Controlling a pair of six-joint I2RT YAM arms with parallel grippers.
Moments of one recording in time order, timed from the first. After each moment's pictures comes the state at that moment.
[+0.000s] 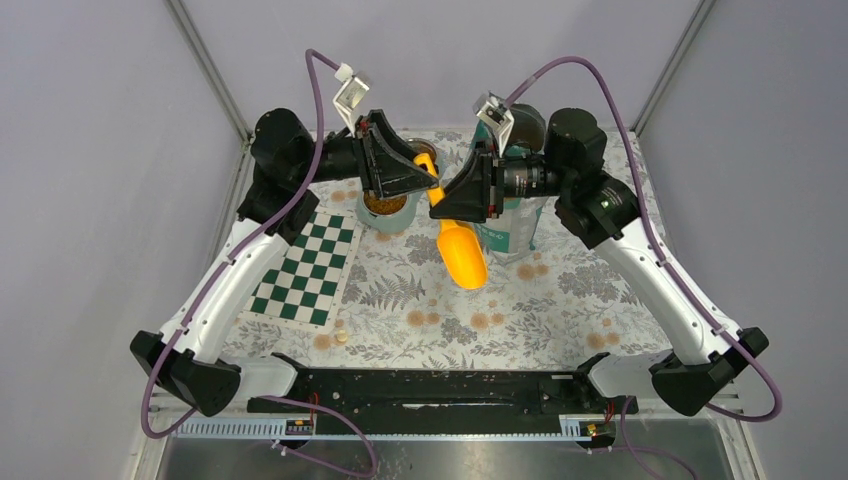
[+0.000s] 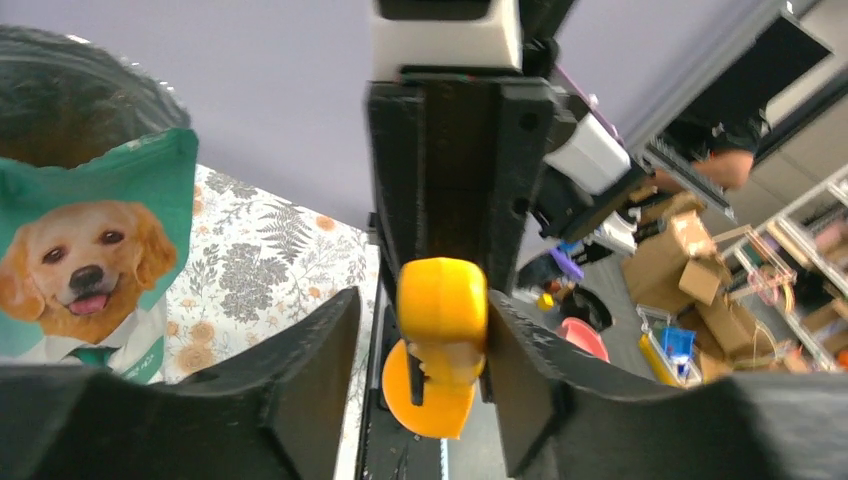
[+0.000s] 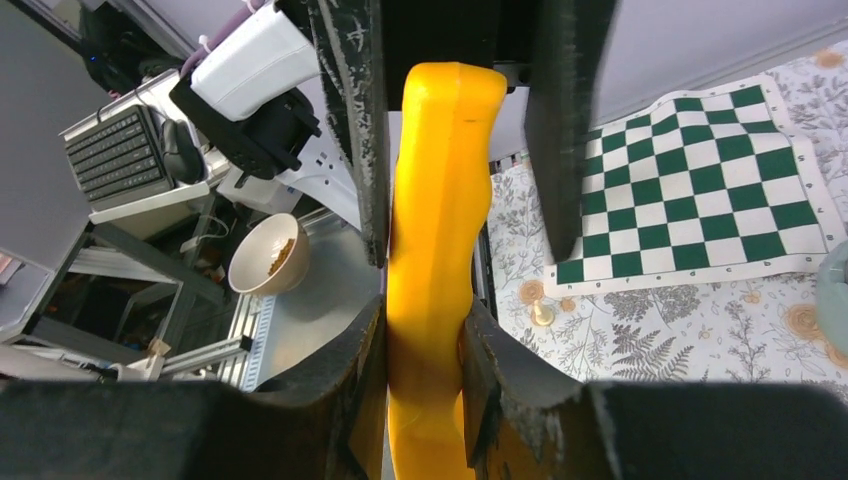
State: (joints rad) left arm -0.47 1.29 1.46 0.07 1.02 -0.74; right arm 0.61 1.30 1.54 -0.31 -0.96 0.43
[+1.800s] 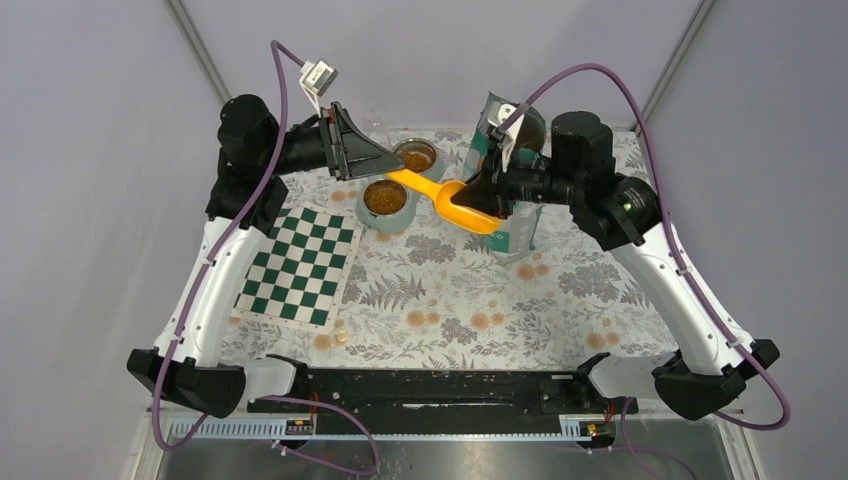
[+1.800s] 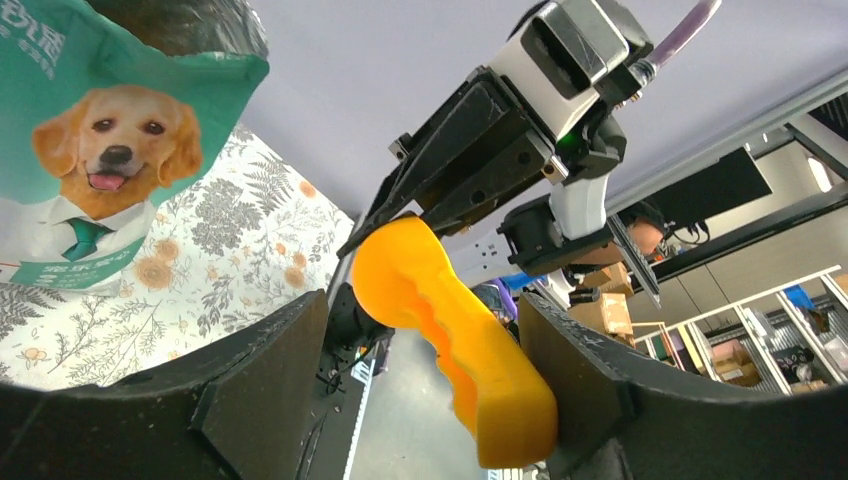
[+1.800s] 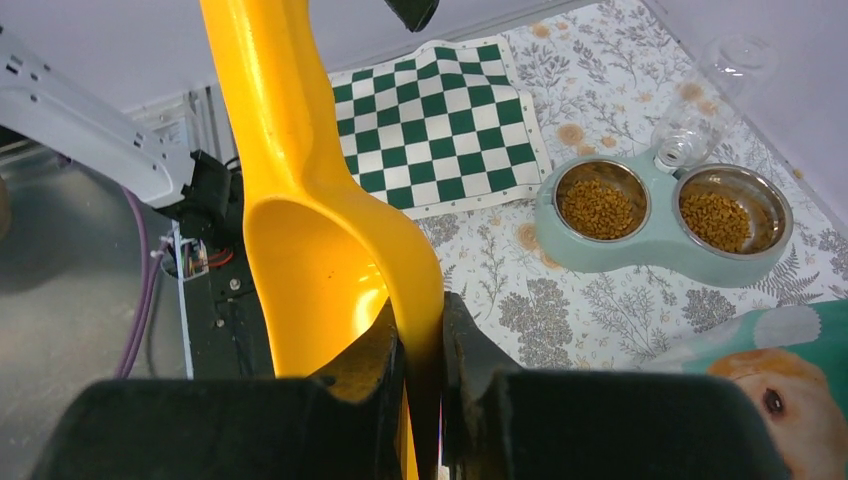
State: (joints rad) left arm -0.27 1.27 1.53 -0.12 1.09 -0.93; right arm 0.61 1.28 1.64 -0.66 -0.60 -0.09
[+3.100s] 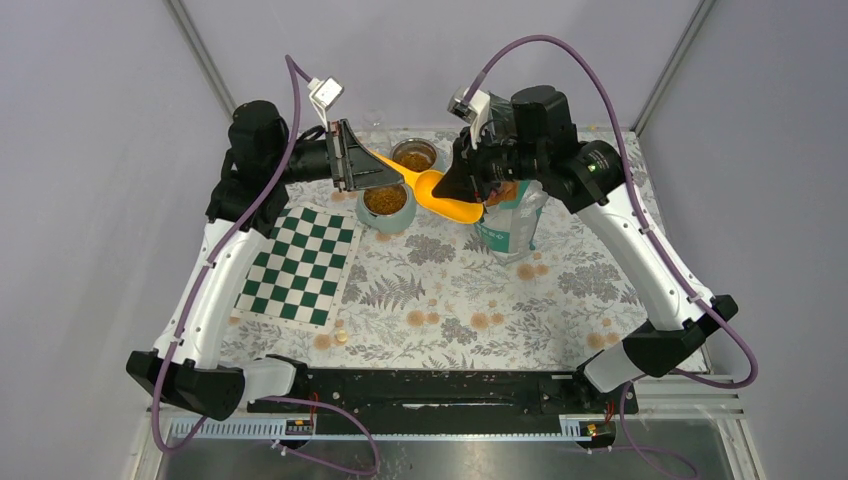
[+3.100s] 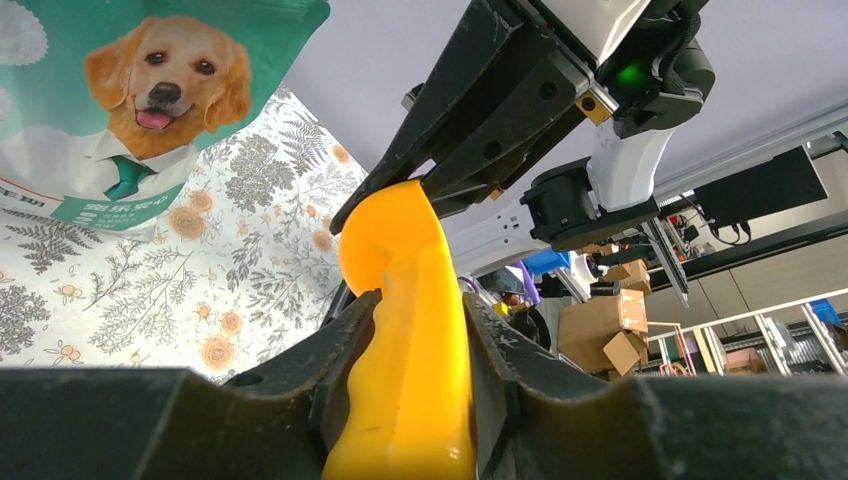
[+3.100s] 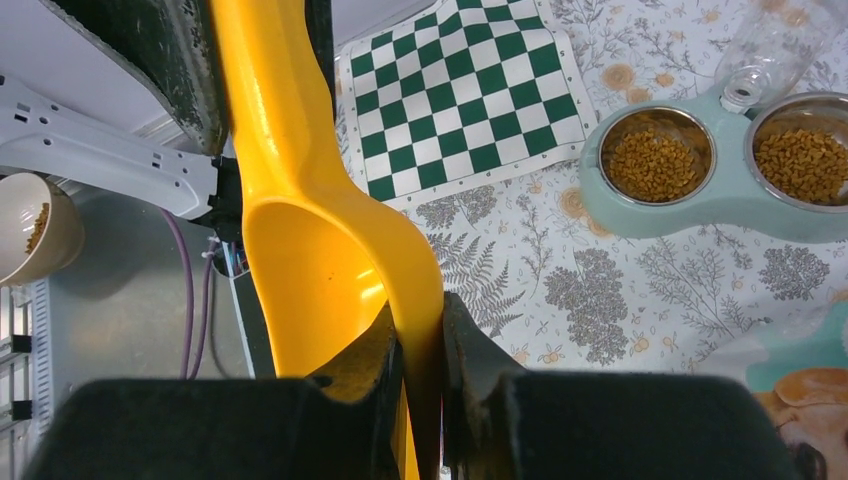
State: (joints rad) left arm -0.27 1.25 1.50 -0.33 1.08 -0.77; right arm 0.63 1.53 1.91 -0.86 -0.61 -0.02
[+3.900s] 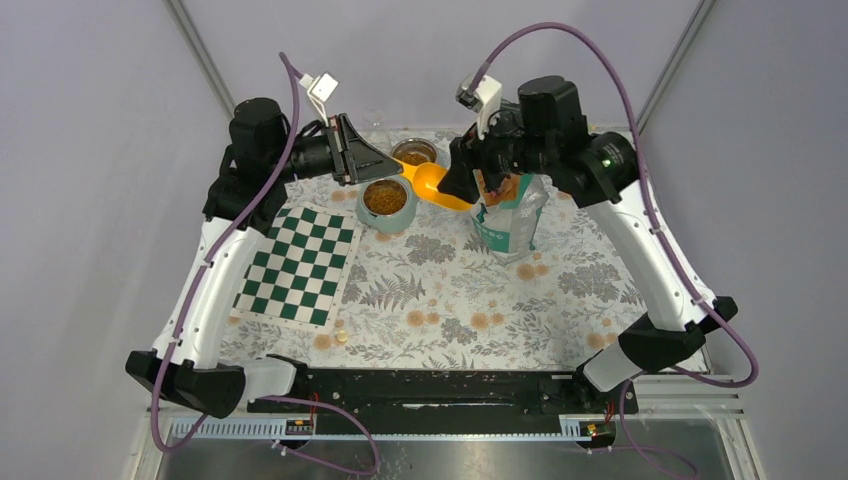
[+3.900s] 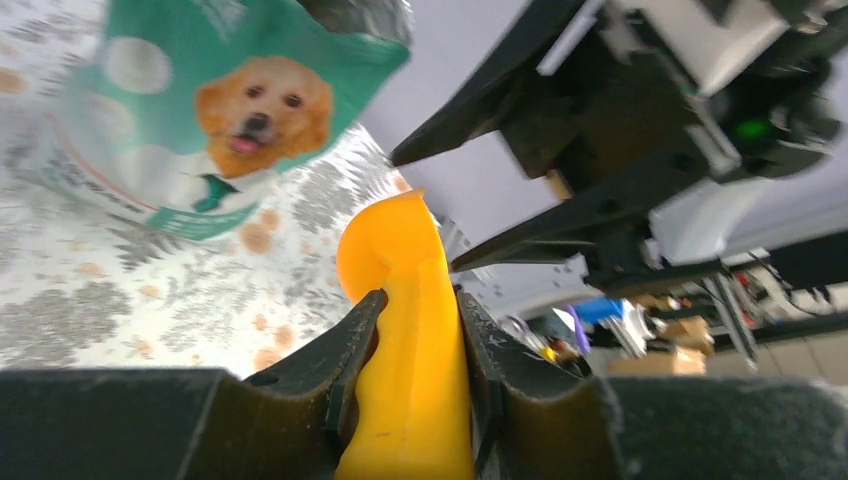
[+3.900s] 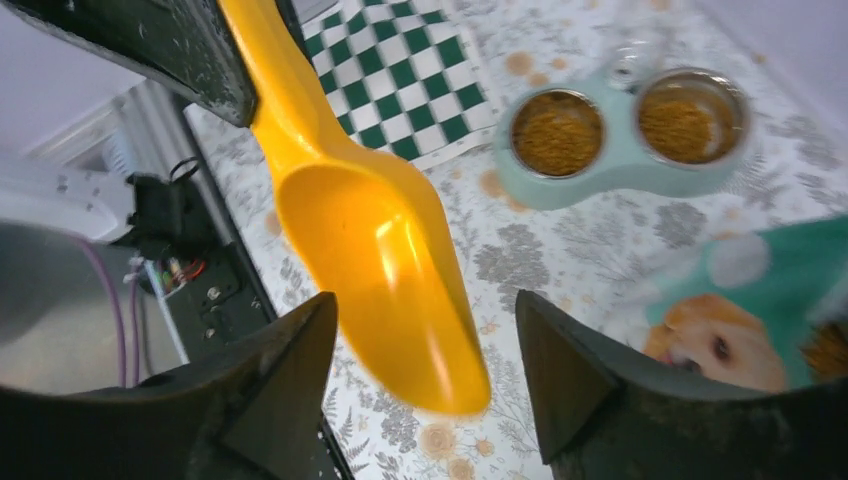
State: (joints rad) left arm -0.28 1.27 1.54 -0.41 0.94 -0.71; right arm 0.64 1.56 2.03 -0.98 -0.47 -0.05
